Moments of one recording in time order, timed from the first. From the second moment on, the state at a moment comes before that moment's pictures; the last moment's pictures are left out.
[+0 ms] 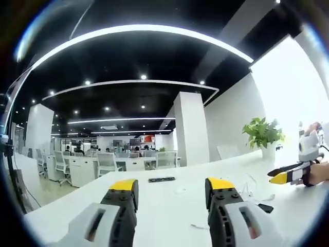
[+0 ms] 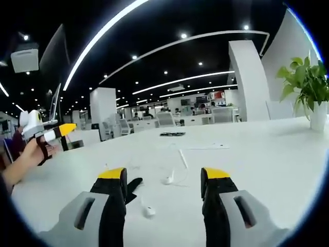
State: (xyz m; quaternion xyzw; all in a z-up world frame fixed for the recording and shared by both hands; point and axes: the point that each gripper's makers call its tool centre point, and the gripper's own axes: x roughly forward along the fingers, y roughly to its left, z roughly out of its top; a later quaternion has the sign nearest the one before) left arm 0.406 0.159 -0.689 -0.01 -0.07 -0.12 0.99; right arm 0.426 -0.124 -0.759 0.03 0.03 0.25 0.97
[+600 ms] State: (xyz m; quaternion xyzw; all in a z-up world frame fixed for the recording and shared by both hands) left arm 0.404 0.152 -0.689 -0.01 -0.07 -0.13 0.99; right arm 0.407 -0.077 -0.775 -0.03 0.05 0.35 0.93
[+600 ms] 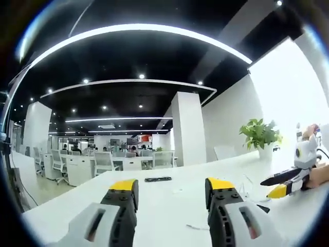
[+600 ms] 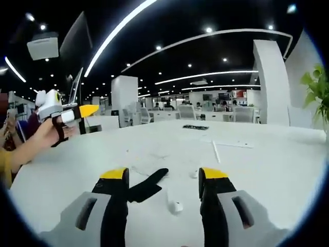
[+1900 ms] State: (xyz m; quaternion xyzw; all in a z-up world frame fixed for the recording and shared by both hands) left arm 0.405 0.142 -0.693 -0.01 -0.06 -0.15 0.99; right arm 0.427 -0.047 -0.805 -0.03 0.13 0.40 0.91
